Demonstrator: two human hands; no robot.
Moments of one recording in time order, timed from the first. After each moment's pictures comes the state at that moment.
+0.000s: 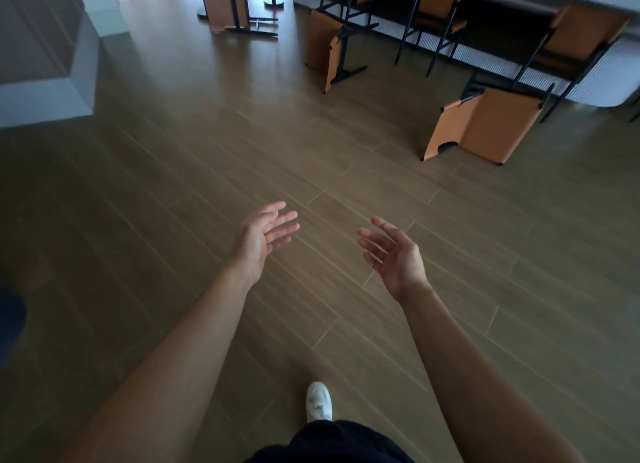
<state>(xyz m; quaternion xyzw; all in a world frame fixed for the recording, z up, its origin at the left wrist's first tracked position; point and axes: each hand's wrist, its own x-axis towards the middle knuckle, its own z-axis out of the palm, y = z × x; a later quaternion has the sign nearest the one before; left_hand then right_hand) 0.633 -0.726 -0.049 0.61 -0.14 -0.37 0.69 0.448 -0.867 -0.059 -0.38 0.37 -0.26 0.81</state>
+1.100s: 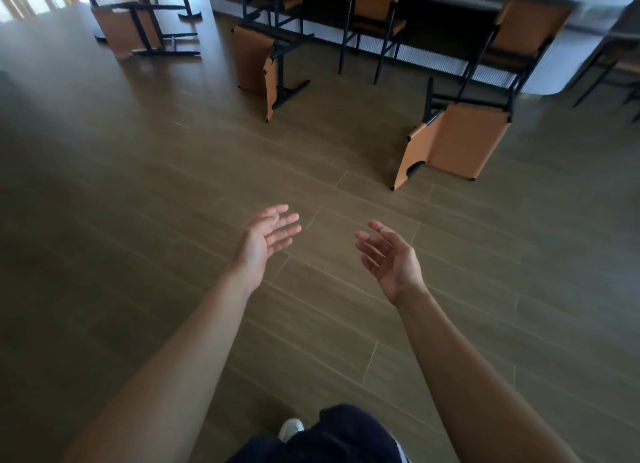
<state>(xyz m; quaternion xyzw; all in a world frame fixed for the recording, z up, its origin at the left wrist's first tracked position) 0.919 -1.163 -0.040 0.58 -0.20 -0.44 0.66 0.718 -1.260 -0.062 -0.32 0.40 -0.36 0.78</state>
